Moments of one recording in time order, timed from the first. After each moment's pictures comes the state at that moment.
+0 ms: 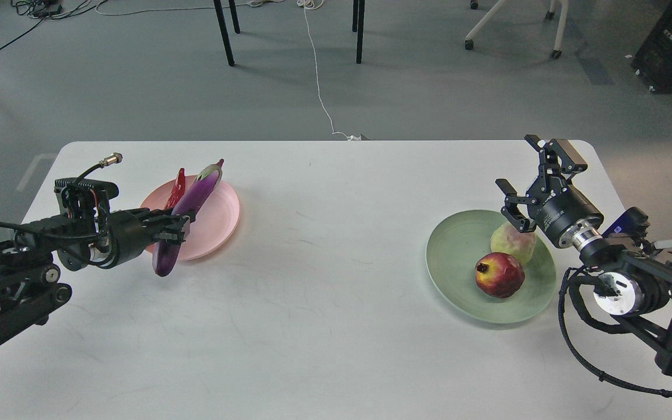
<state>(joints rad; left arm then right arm) -0.62 0.71 -0.45 -1.13 1.68 -0.11 -0.12 0.59 -0.56 0.43 1.02 -0.06 0.15 0.49</state>
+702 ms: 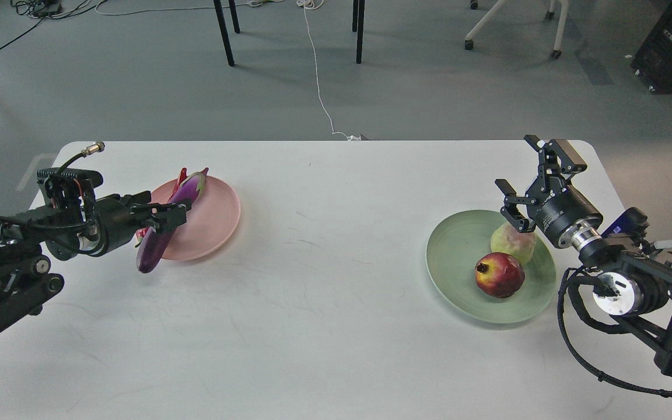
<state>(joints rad) -0.63 0.72 -0.50 -1.12 1.67 -0.08 -0.13 0.59 -0.56 0.43 1.02 -0.06 0.15 0.49</state>
